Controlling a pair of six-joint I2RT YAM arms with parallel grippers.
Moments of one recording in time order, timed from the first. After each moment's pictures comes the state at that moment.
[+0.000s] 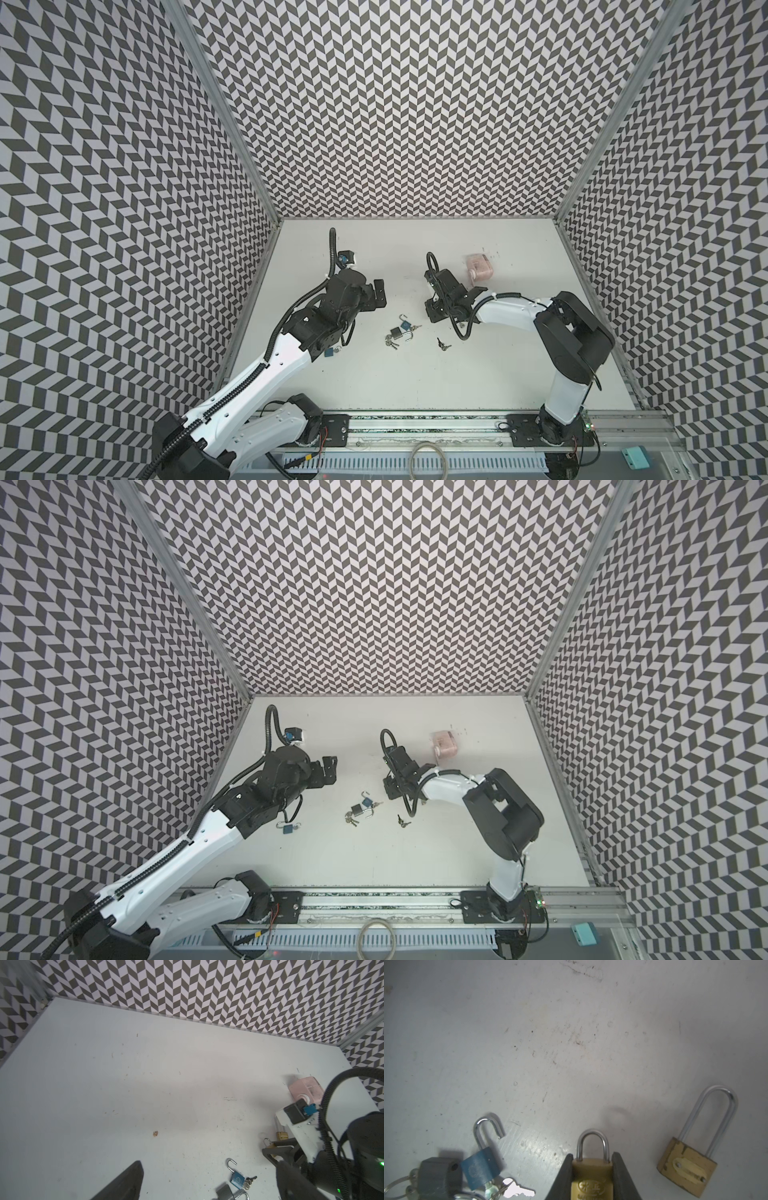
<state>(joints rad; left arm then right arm) -0.64 1.00 0.88 -0.46 -0.32 -0.51 0.71 1.83 1.06 -0.24 0.05 0.31</state>
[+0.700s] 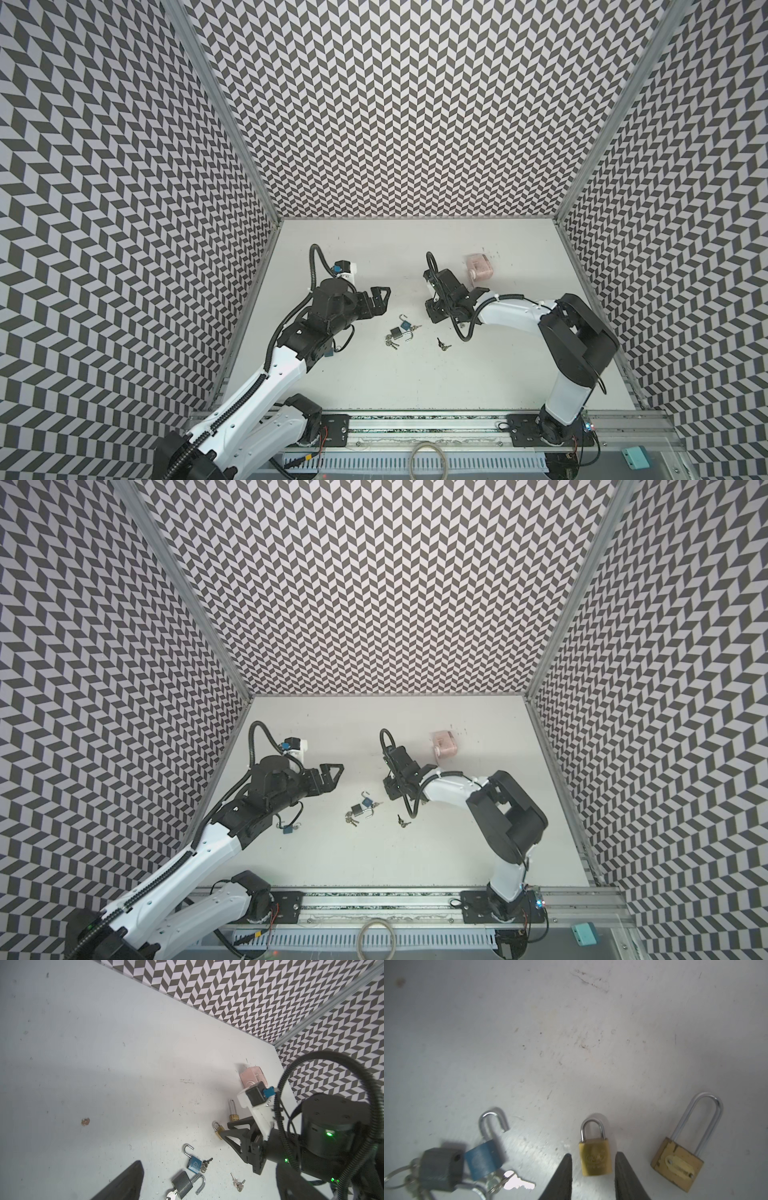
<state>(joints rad) -0.42 0.89 0.64 -0.20 0.16 -0.64 0.73 1.74 1.02 -0.22 0.04 0.20</state>
